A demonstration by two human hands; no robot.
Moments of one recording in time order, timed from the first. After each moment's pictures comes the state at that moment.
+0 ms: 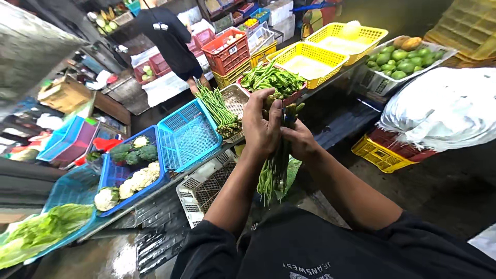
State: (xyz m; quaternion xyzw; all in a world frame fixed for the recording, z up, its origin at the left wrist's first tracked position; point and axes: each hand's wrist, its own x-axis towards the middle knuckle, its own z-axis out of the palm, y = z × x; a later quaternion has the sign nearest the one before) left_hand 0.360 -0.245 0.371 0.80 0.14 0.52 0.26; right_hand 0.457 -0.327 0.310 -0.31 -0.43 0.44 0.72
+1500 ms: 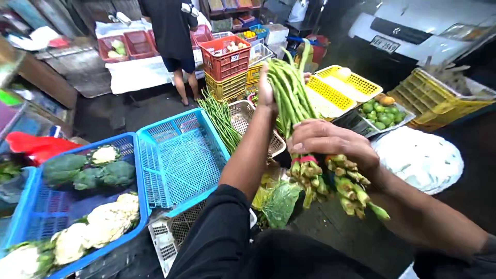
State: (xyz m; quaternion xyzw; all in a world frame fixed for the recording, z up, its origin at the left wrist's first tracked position) left_hand 0.433 0.066 0.372 0.32 -0.03 0.30 0.90; right_hand 0.438 -0.152 0.424 -0.33 -0.84 -0.01 0.42
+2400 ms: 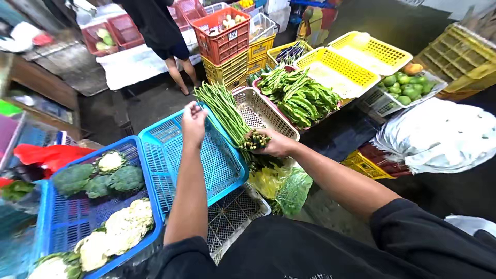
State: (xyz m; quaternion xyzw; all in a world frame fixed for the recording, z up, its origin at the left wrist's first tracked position) left_hand 0.223 0.166 0.274 0.66 0.43 0.38 0.49; right_hand 0.444 -0.012 0.245 -0.57 -0.62 0.42 0.34
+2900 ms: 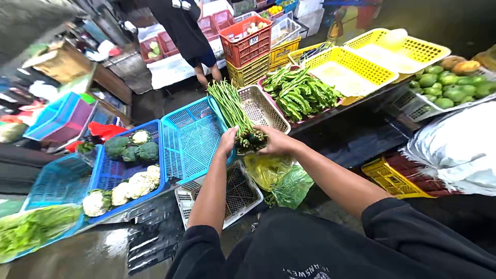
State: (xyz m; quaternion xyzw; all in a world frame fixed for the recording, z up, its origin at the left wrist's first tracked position) left_hand 0.273 0.022 0.192 0.68 0.50 0.18 0.50; right_hand 0.486 -0.096 0.217 -0.63 -0.68 0.31 0.22
